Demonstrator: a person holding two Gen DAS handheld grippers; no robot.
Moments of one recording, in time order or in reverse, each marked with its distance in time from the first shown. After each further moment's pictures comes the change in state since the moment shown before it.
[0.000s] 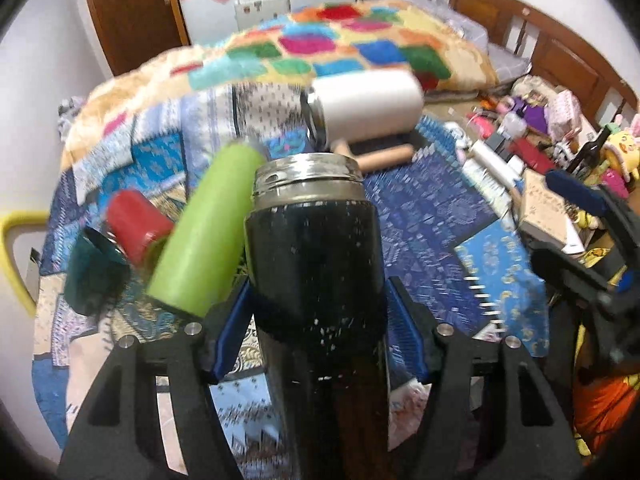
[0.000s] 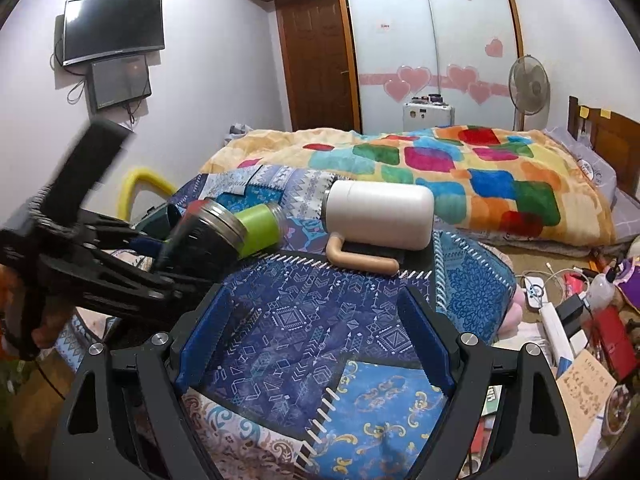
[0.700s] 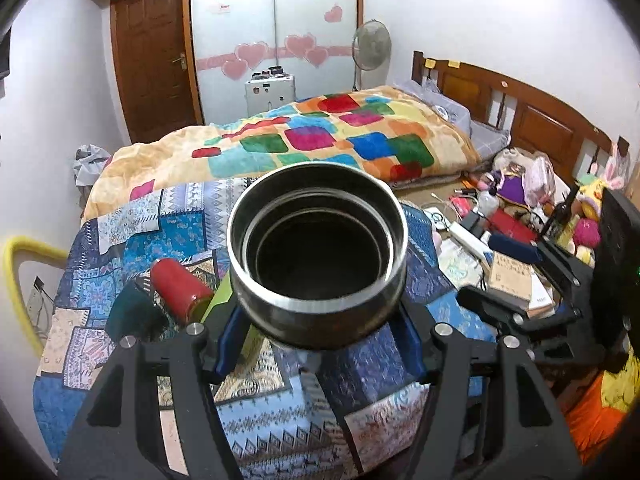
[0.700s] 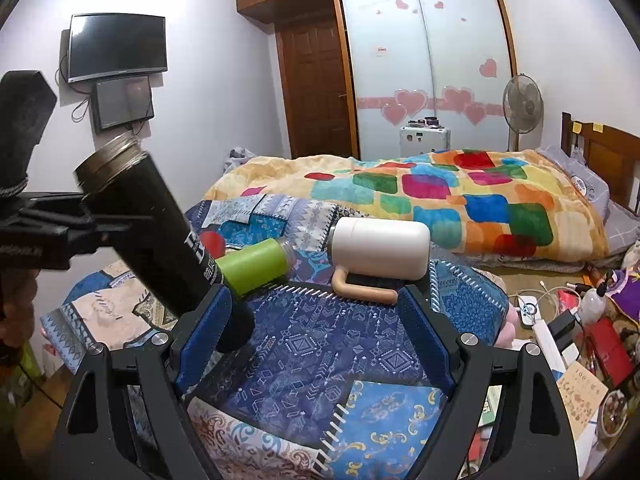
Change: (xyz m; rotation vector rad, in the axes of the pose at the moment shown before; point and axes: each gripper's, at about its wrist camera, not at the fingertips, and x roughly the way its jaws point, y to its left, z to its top) left arm -0.081 0.011 0.009 -0.038 -0.281 -0.016; right arm -0.017 0.005 0.015 0.006 -0.073 -0.009
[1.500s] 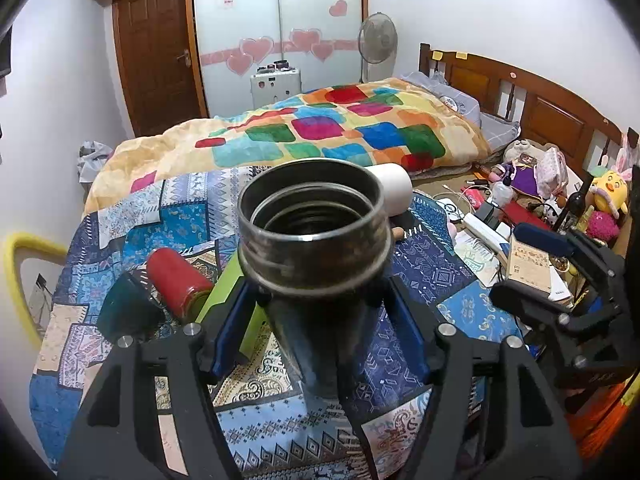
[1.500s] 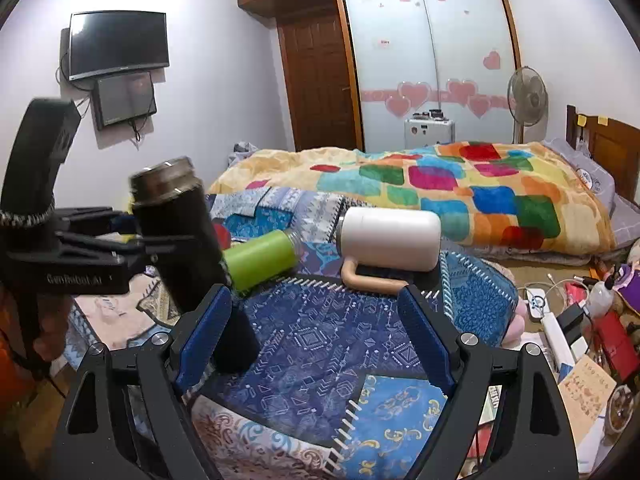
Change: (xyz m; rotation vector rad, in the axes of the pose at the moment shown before) left arm 0.016 -0.001 -0.025 0.016 0.002 0.034; right arm -0.004 0.012 0.000 0.011 0.005 0.014
